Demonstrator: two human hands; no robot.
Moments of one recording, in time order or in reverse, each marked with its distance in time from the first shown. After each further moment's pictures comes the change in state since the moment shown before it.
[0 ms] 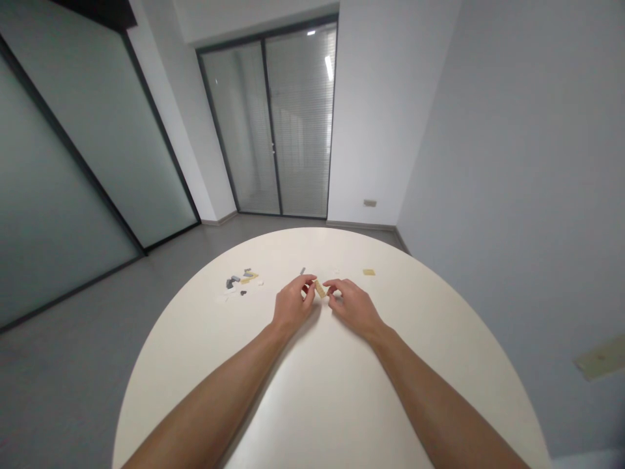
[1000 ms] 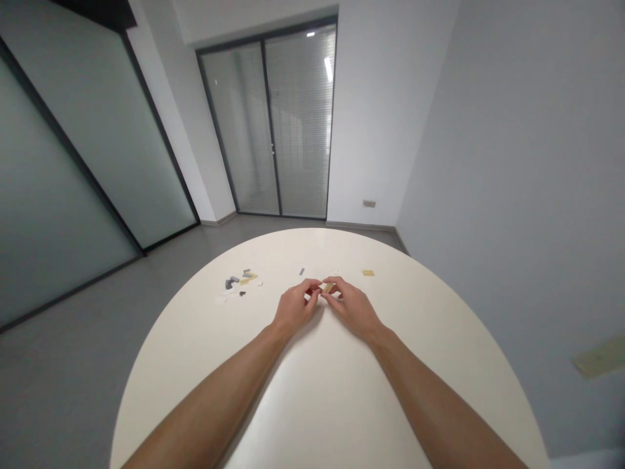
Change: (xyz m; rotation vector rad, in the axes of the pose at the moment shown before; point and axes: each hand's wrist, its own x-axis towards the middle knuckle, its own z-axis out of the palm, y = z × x) left_hand -0.001 -0.002 0.004 -0.165 -0.119 0.060; right_hand 0.001 0.002 0.002 0.181 0.002 0.010
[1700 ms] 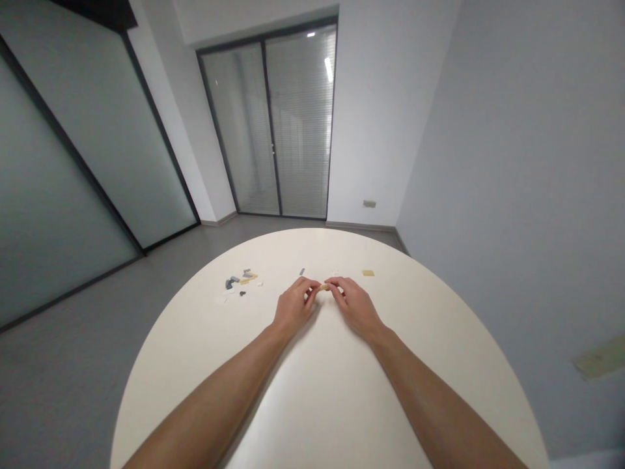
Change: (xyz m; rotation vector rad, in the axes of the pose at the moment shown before) left_hand 0.000 0.003 -0.004 0.144 0.018 0.031; right_hand 0.003 0.002 0.000 -0.060 0.081 -0.007
